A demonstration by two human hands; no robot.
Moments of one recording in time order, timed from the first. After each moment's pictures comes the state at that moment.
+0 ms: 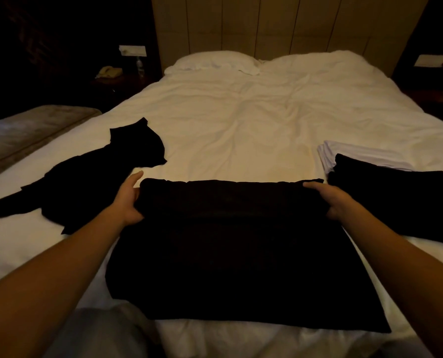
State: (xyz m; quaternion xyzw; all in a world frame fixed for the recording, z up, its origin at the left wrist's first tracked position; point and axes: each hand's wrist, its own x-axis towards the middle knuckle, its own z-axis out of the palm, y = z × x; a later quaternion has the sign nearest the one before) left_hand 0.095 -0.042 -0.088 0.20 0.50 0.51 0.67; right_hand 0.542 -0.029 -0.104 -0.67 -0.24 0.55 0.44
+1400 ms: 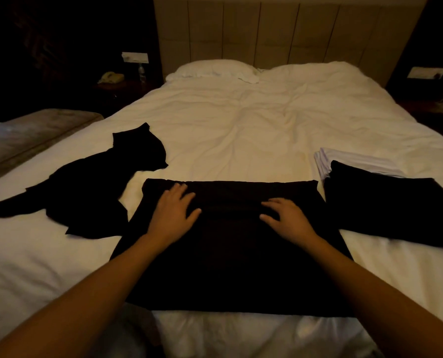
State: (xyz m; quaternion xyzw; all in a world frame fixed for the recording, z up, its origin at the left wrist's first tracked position) left_hand 0.154 -0.057 -0.135 0.78 0.59 0.18 -0.02; right_hand 0.462 -0.076 -0.126 -0.65 -0.73 0.10 0.16
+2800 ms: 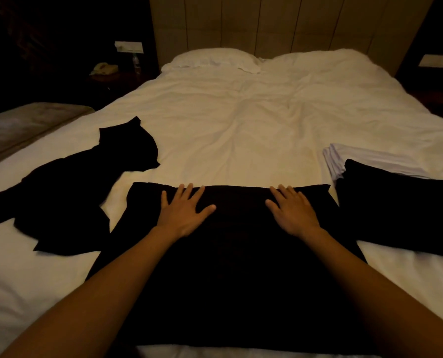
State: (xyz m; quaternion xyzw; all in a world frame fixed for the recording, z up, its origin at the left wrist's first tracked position) left_hand 0.185 0.007 -0.154 0.77 0.64 0.03 0.06; right_hand 0.475 -0.008 -0.146 -0.69 -0.72 0.04 0.04
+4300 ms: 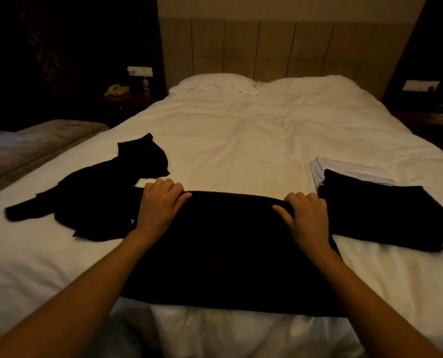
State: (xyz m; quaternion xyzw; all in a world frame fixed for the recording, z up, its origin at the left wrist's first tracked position) left_hand 0.135 -0.066 -0.094 0.76 0.50 0.33 -0.26; right_hand 0.475 -0.118 -0.091 -0.61 -0.69 -0.23 0.31
